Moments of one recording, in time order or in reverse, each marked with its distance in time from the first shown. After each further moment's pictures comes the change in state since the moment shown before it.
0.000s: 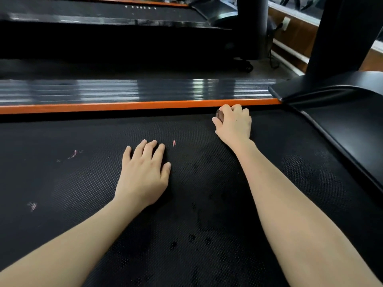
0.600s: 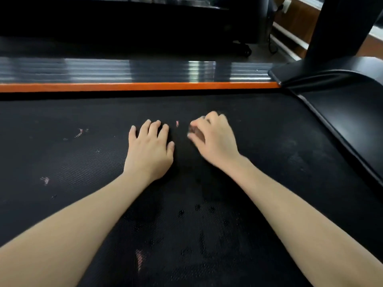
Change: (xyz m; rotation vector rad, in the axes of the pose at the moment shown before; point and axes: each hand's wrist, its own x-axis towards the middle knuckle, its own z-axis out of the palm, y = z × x) left_hand -0.001 0.000 -0.002 -0.018 -0.036 0.004; right_hand -0.099 -0.041 -0.018 0.214 0.081 -0.366
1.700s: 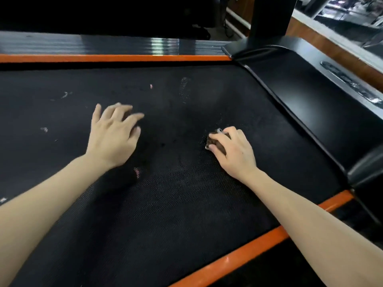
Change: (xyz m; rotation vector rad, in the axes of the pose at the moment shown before) left_hand -0.112 -0.023 -0.048 -0.155 0.168 0.229; right_hand -0.185 -0.026 -0.108 -0.126 -0.063 0.199
